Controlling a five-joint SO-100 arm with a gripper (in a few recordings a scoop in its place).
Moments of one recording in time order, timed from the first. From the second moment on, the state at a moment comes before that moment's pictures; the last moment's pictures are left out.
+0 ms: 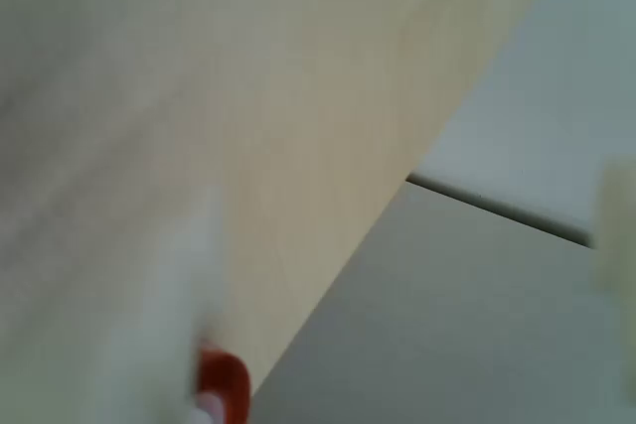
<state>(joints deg) 2.0 189.0 179.2 42.9 2.9</state>
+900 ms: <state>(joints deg) 22.5 139.6 131.8 58.7 3.3</state>
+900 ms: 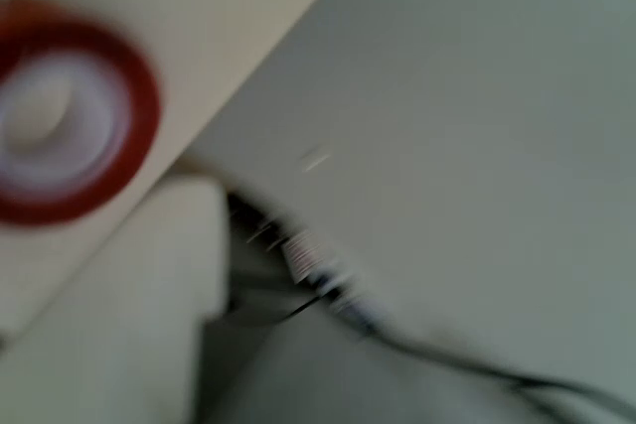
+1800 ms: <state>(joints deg) 30.3 109.2 123.6 65.9 4.6</state>
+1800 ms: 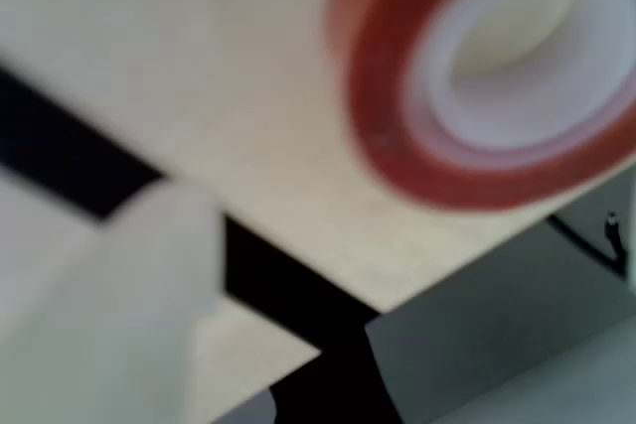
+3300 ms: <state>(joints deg) 31.6 99.8 130.6 54.5 1.6</state>
